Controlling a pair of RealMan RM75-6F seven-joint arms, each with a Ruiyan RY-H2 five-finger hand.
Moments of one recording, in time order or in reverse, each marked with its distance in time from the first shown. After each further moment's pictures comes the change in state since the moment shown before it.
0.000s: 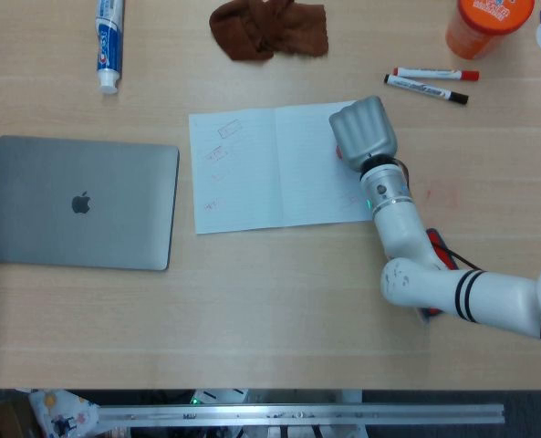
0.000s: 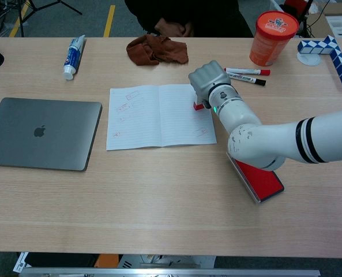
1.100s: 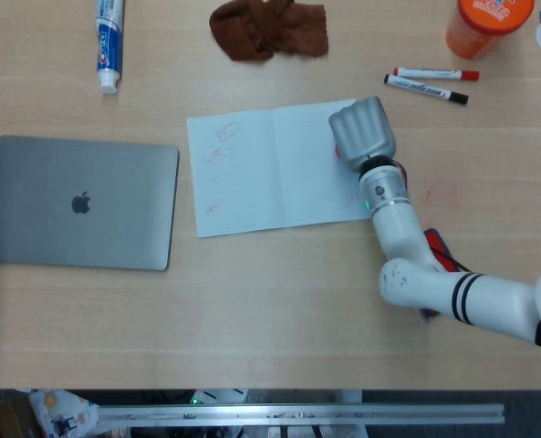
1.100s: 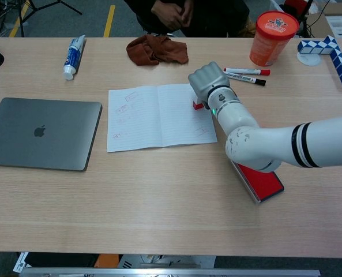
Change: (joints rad) left arm 0.002 0.002 0.002 0.003 -0.006 -0.006 -0.003; right arm -0.028 -0.035 0.035 0.043 -0.039 -0.024 -0.019
